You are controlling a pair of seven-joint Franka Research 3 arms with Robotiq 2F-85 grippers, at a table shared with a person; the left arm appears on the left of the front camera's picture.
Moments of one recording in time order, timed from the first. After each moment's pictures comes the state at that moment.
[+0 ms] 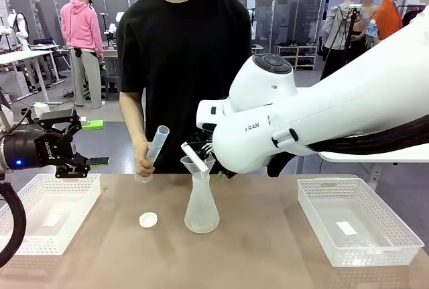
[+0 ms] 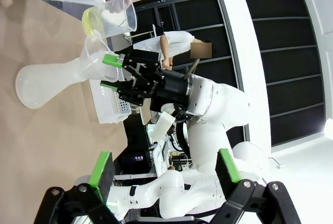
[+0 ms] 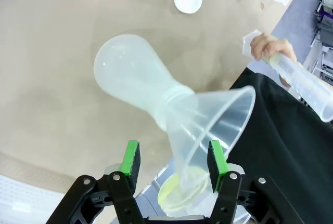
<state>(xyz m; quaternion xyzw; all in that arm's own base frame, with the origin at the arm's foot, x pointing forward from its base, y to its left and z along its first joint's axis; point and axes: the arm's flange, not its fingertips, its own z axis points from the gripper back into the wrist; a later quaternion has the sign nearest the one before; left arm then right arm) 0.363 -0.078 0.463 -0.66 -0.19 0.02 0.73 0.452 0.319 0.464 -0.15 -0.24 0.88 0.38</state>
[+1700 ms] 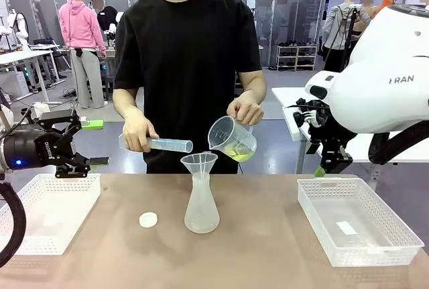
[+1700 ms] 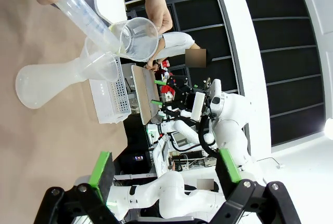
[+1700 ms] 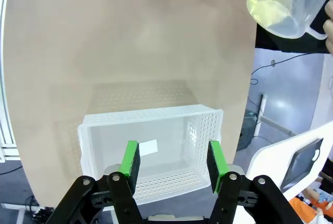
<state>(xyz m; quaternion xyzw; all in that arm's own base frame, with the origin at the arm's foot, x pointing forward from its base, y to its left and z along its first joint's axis) 0.363 -0.078 0.463 -0.66 -0.19 0.02 0.73 0.400 0.108 0.522 -0.09 -0.18 0.71 0.67</state>
